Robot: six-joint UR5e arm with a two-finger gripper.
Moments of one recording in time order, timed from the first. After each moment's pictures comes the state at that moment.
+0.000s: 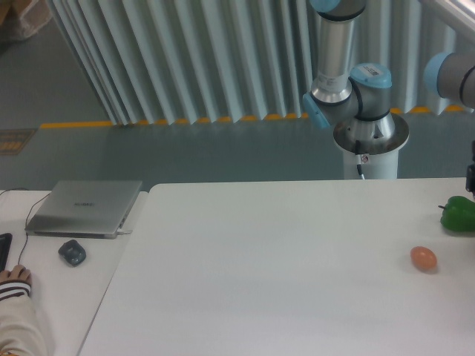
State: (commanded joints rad) arm 2.62 -1.85 -1.36 -1.41 1.54 1.81
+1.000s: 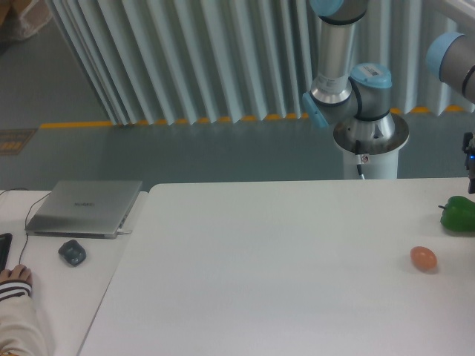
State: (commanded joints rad) arm 2.60 -1.88 -1.33 -1.52 1.60 1.90
